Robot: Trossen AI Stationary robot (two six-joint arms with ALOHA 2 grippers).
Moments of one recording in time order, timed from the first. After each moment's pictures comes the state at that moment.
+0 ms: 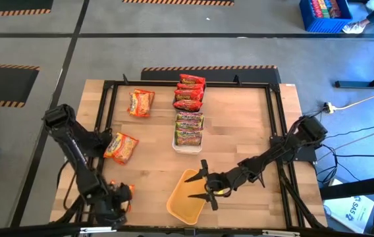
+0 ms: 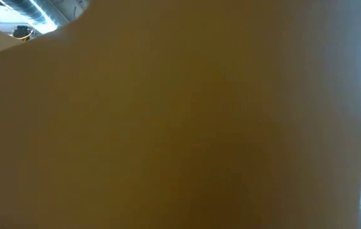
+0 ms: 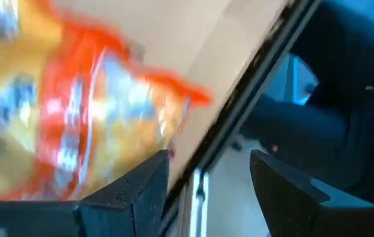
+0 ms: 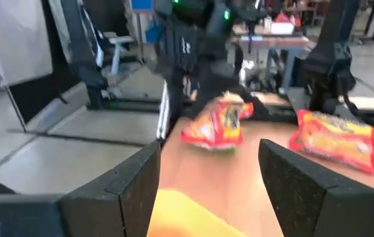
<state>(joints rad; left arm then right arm) -1.04 1.52 0.97 -0.54 -0.02 -1.66 0.55 1.77 0.92 0.77 0.29 0.08</state>
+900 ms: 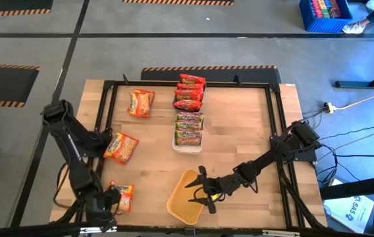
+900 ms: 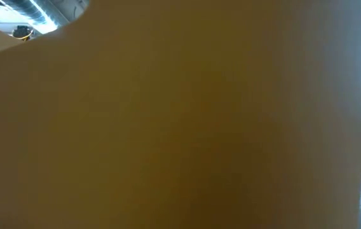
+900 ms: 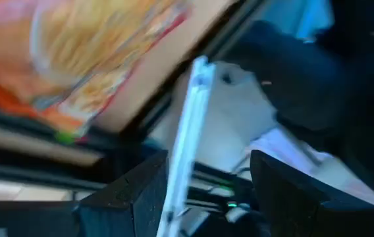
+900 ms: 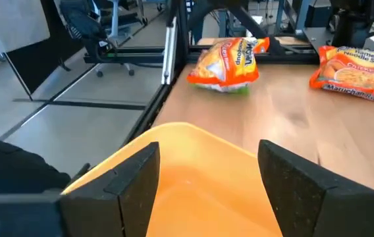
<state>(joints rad) -1.08 1.45 0.97 -0.55 0.26 -1.90 0.56 1.89 0.92 0.73 0.27 0.18</state>
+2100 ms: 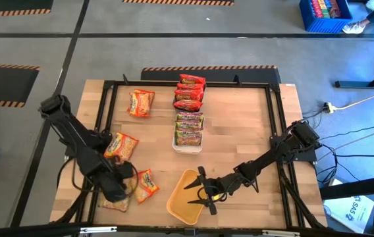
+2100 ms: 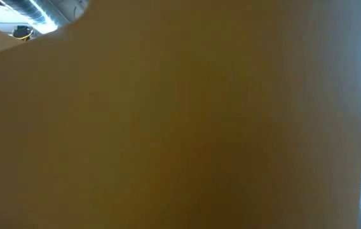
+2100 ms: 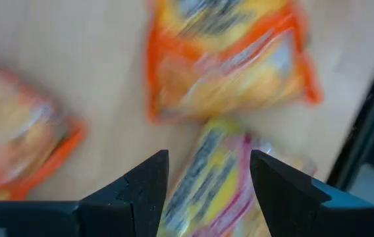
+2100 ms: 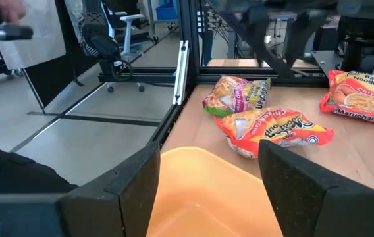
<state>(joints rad) -0.87 1.32 0.96 -0.97 -0.13 -1.23 0.56 1.89 0.92 0.81 0.24 0.15</state>
